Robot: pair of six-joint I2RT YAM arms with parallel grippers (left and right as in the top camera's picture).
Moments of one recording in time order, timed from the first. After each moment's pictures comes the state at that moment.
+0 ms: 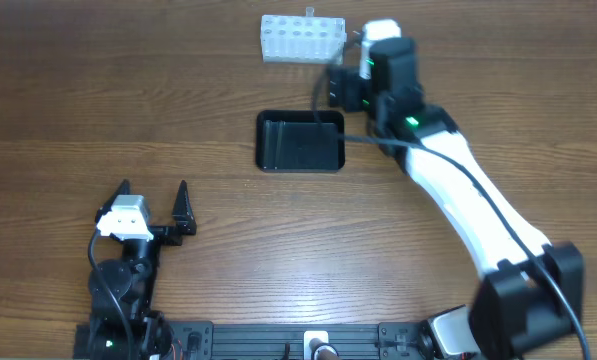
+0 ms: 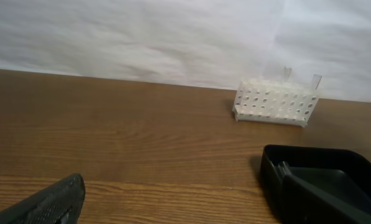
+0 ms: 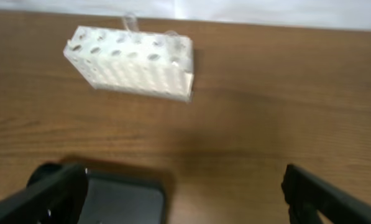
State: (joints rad) left arm -0.06 0.01 0.01 -0.07 -0.01 -0.12; right arm 0.36 1.64 1.26 -0.27 0.12 0.15
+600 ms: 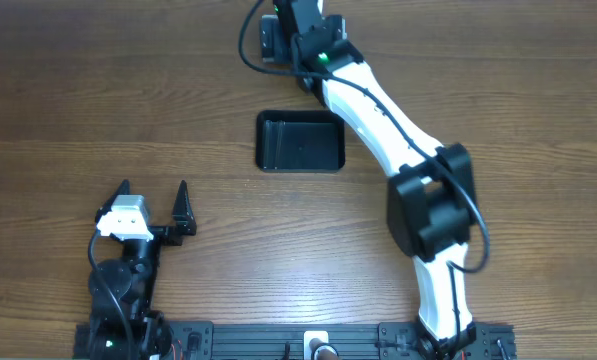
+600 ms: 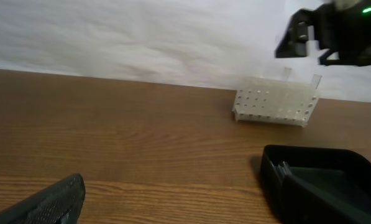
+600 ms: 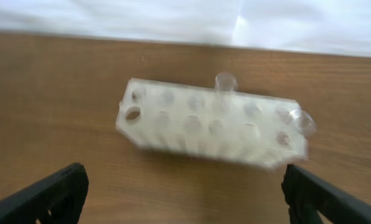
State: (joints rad) left arm -0.06 0.01 0.01 -0.07 -0.01 -0.12; right arm 0.49 2.21 1.94 -0.40 0.27 0.30
